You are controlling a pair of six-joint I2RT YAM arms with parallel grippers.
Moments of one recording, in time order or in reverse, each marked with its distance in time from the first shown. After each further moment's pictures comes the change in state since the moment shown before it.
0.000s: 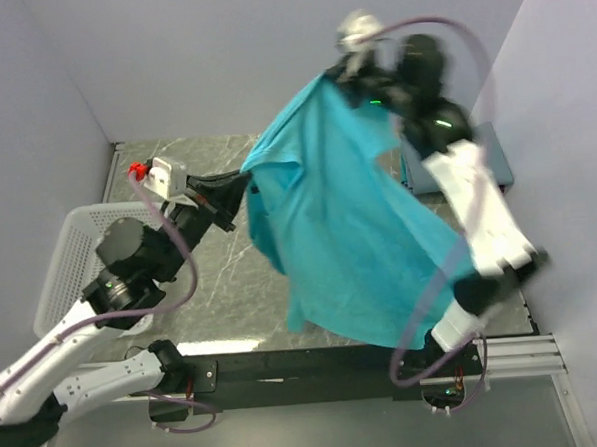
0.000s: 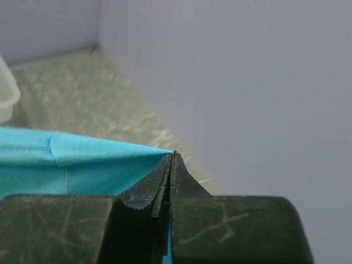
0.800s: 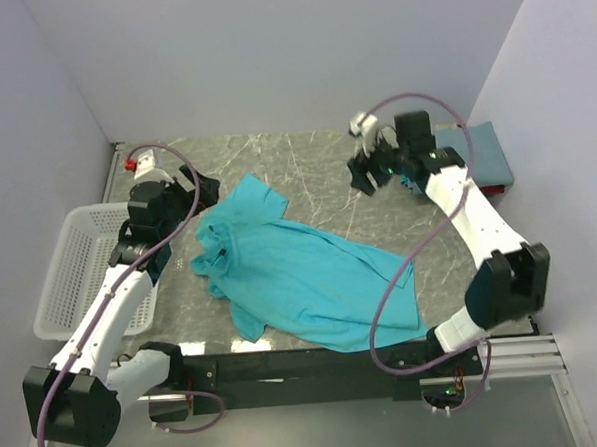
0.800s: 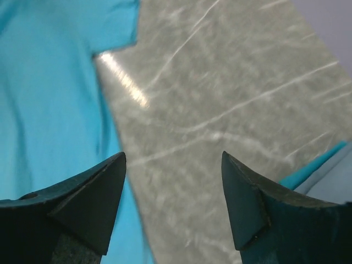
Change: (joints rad) left arm 0.748 0.185 -0.317 -0.097 0.164 -0.444; right arm -0.140 0.007 -0.573 -0.126 -0.039 -0.093
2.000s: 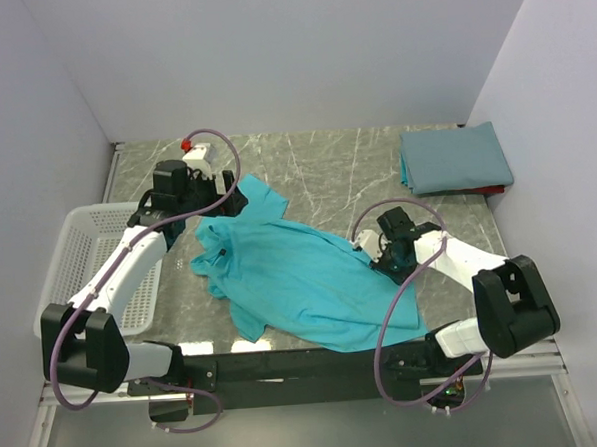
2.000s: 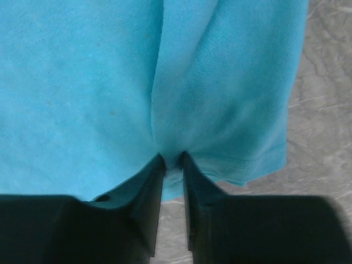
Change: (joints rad) left arm -0.032 0.284 0.183 -0.157 0.365 0.409; right arm 0.097 -0.224 -0.804 -0.087 0.398 -0.155
